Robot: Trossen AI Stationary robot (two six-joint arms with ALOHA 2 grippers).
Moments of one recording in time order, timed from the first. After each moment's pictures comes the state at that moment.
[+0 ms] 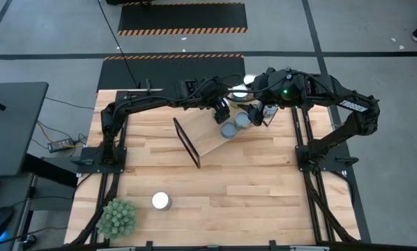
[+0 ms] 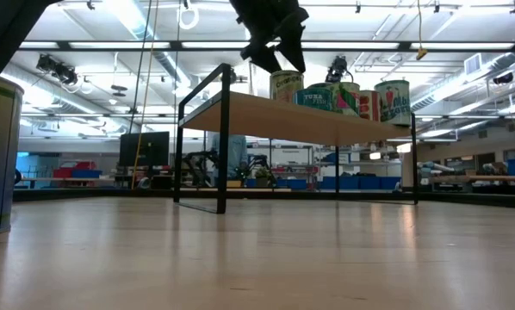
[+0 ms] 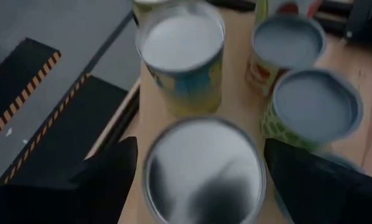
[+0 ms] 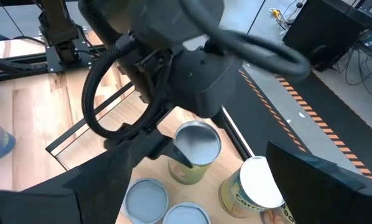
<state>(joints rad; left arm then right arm) 0.25 1.97 2.02 -0.83 -0.28 -0.09 -0.07 1.37 1.83 -1.06 0.37 0.09</state>
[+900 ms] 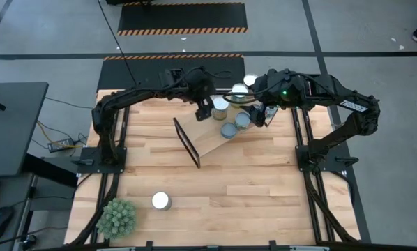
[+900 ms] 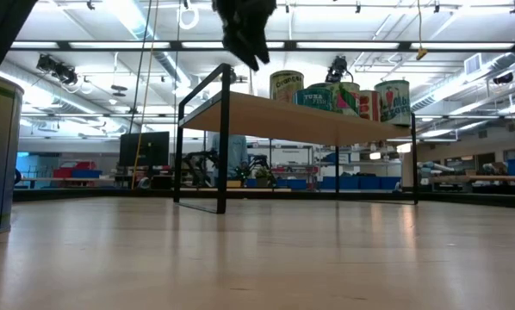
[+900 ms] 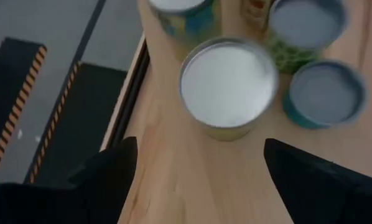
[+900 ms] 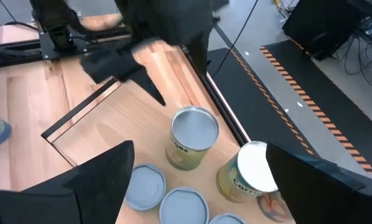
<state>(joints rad) 0.31 1.88 2.06 -1.10 -0.17 0.13 -0.06 1.37 1.83 -1.12 0.38 0.12</state>
